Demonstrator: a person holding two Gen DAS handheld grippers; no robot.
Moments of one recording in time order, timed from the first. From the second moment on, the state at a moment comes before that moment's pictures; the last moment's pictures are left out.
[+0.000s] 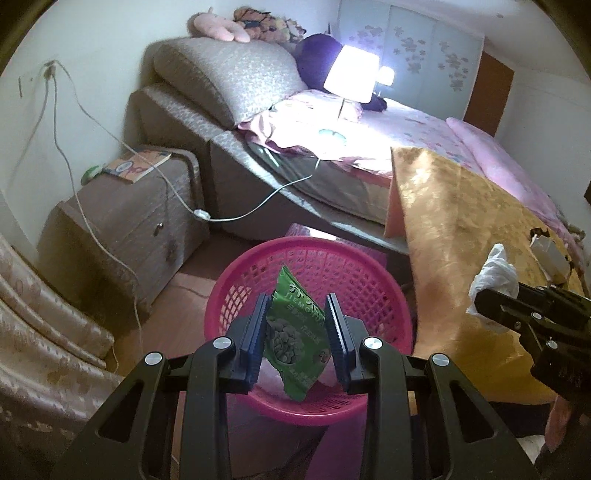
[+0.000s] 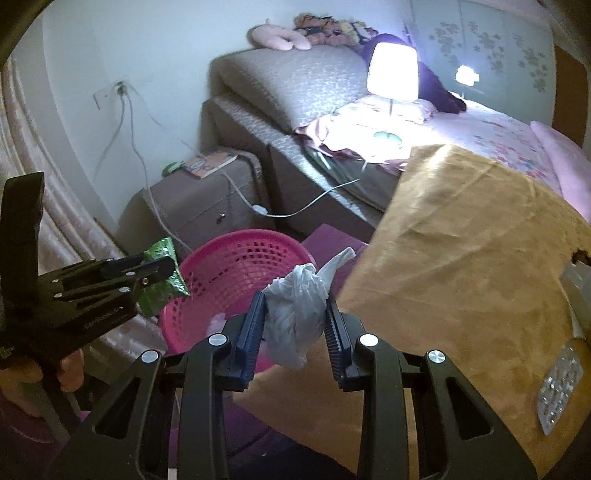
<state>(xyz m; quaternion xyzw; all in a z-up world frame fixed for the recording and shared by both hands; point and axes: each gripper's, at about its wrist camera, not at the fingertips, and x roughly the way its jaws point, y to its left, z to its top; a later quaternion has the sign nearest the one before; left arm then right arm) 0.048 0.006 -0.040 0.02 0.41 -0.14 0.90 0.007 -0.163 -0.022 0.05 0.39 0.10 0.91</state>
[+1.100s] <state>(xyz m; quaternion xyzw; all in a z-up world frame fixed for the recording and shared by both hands) 0.067 0.020 -0.064 0.01 0.44 -0.11 0.89 0.051 -0.121 -0.046 0.07 0.44 0.16 0.88</state>
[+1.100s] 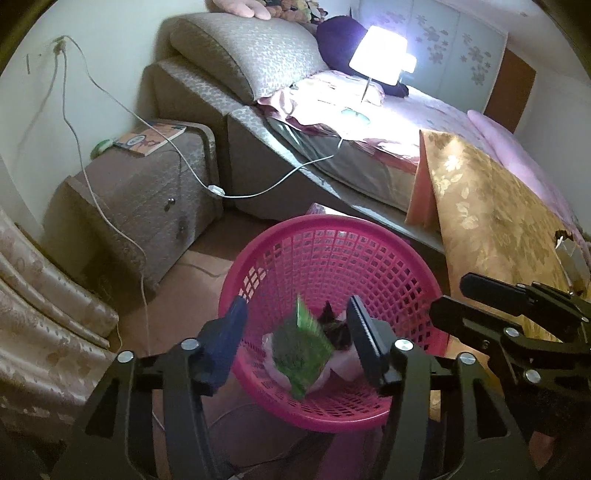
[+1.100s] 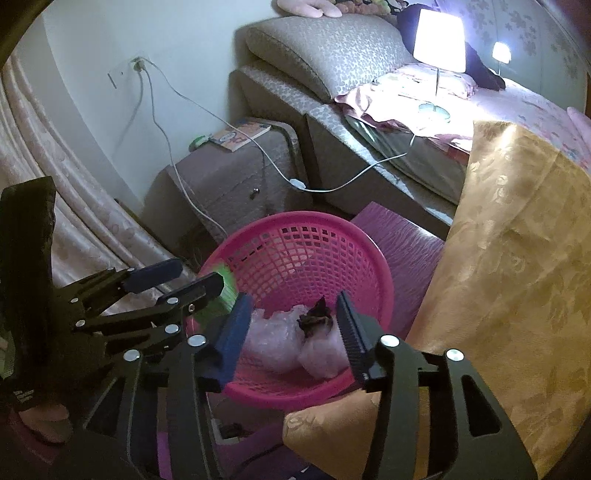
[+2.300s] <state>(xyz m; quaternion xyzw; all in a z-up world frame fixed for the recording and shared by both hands) 0.040 -0.021 -0.052 0.04 0.40 -0.17 0.90 -0.021 -0.233 -0.020 0.10 0.36 0.00 0.93</state>
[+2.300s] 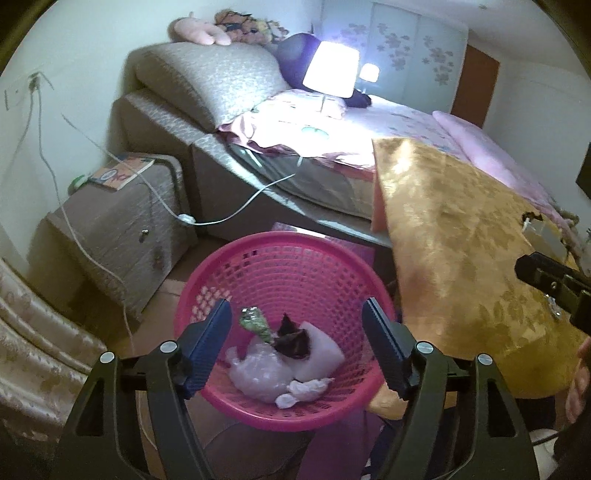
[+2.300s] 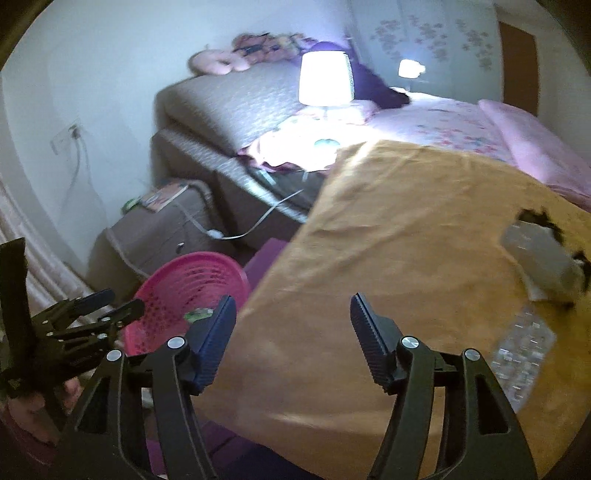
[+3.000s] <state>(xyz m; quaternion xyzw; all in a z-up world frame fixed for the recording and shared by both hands) 0.006 -0.116 -0.041 0.12 0.38 -0.30 0.87 -0.135 -0.374 -0.048 0.14 0.35 -0.22 0.90</state>
